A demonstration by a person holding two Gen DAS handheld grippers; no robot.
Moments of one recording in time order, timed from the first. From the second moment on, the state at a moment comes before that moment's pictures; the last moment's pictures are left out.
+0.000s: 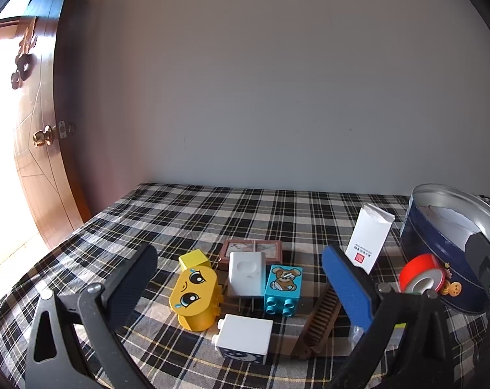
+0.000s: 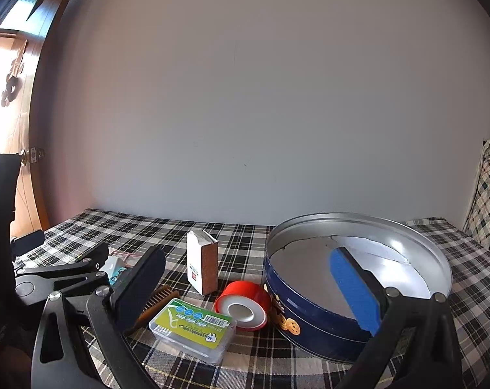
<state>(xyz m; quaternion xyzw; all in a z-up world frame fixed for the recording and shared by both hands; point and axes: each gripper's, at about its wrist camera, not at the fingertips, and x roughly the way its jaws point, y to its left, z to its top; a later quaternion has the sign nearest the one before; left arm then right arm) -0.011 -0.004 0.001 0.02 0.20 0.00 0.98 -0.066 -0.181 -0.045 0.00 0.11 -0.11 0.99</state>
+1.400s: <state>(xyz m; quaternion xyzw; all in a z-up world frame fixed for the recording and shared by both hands) 0.006 0.020 -0.002 0.03 0.24 0.03 0.97 -0.044 -0.178 -0.064 0.02 0.25 0.01 0.97</state>
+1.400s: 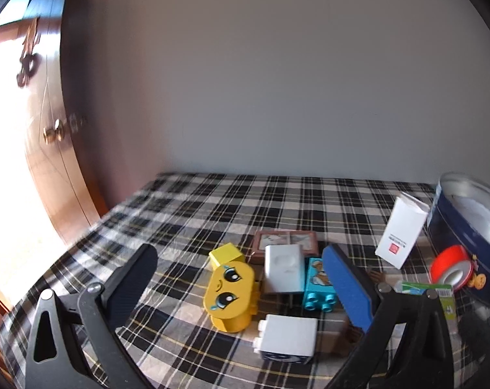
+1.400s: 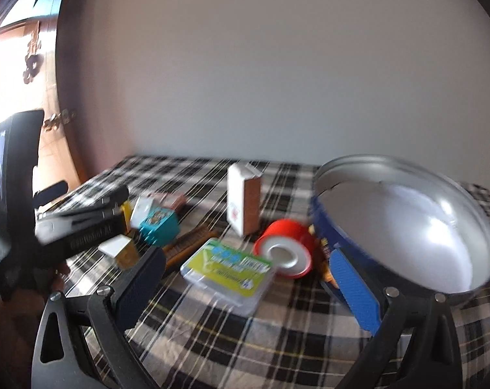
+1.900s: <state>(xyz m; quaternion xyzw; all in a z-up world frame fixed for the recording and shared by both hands) 0.014 0.032 -0.006 0.00 0.27 0.02 0.96 0.012 -0.180 -0.100 0.08 0.40 0.04 0.91</state>
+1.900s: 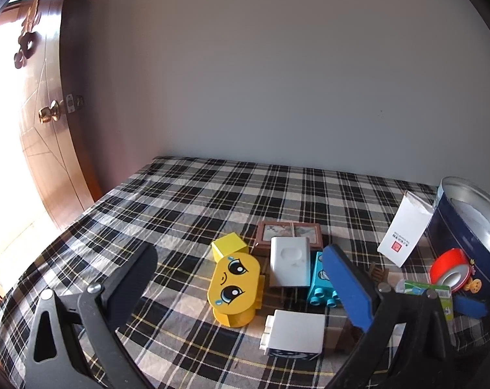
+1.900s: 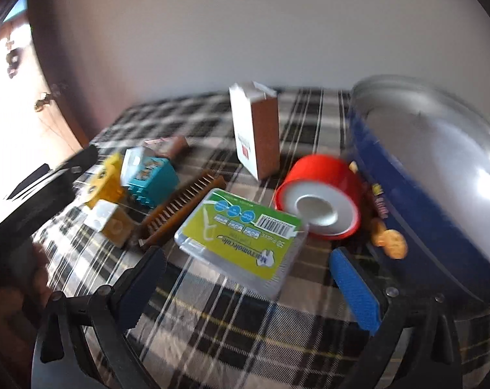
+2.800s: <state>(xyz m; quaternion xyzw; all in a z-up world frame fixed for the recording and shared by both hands) 0.005 -0.017 -0.002 0.04 0.23 -0.11 0.97 -0.072 -0.192 -0.038 -0.03 0.22 0.02 0.98</state>
